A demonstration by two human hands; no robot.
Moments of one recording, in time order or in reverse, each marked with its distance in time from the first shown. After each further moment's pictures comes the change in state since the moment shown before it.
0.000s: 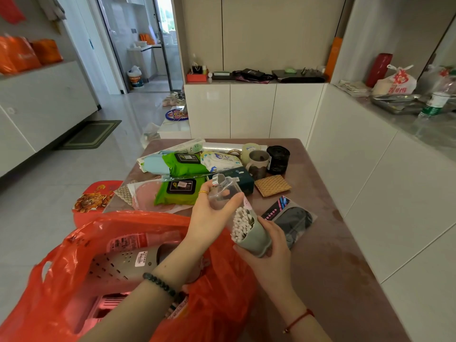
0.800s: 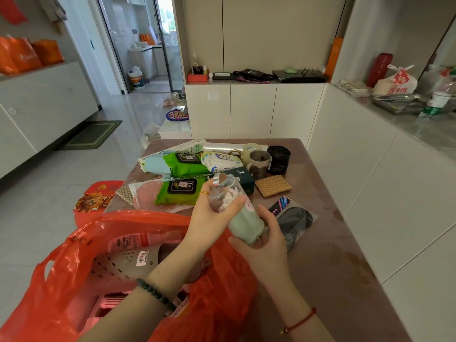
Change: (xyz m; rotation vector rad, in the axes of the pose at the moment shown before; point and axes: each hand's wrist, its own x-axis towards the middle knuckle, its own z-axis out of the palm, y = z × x) left_hand -0.012 0.007 -0.002 -0.109 -0.071 0.102; right_hand 0.003 -0.041 0.002 0.304 -0.121 0.199
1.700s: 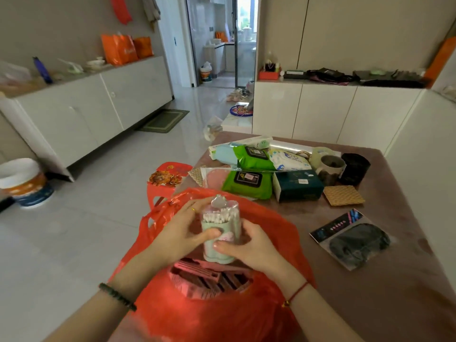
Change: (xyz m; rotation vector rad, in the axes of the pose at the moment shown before) left_hand -0.069 -0.026 -0.182 0.716 -0.039 0.123; right_hand -0.007 0.000 0.121 -0.130 -0.680 0.101
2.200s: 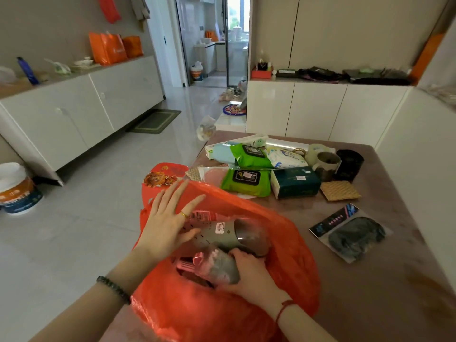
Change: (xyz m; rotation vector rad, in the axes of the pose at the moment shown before) left_hand 0.001 -0.043 -0.020 0.866 0.087 0.133; right_hand -0.012 0.055 0.030 -0.893 -0.053 0.070
